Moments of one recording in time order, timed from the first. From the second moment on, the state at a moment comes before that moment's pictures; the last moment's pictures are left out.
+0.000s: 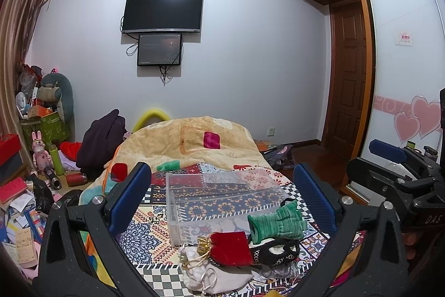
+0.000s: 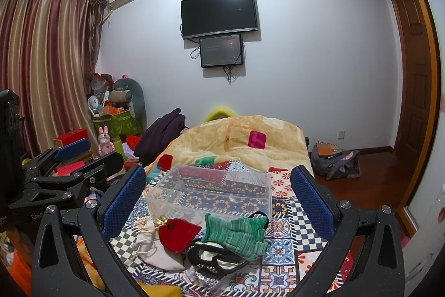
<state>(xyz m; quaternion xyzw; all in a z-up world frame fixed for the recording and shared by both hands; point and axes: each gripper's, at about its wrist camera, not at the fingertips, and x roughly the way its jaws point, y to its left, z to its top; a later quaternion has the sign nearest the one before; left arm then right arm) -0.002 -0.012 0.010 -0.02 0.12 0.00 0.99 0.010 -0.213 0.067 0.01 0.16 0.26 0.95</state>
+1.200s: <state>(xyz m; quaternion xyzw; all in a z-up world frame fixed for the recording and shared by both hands) 0.042 0.016 -0.049 -0.06 0.24 -0.05 0.97 0.054 -0.218 0.010 0.01 0.26 0.24 0.94</state>
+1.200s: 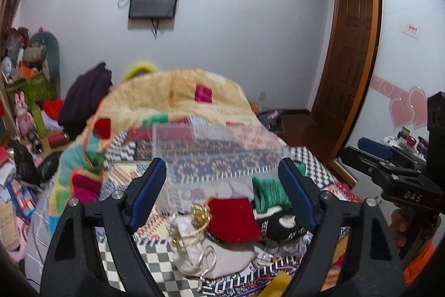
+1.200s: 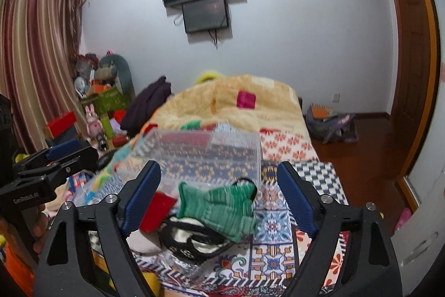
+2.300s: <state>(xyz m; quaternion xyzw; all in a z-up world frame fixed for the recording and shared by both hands) 0.075 0.021 -0.118 -0.05 0.32 -0.06 0.95 0.092 -0.206 -0.050 0.01 0.36 0.27 0.89</state>
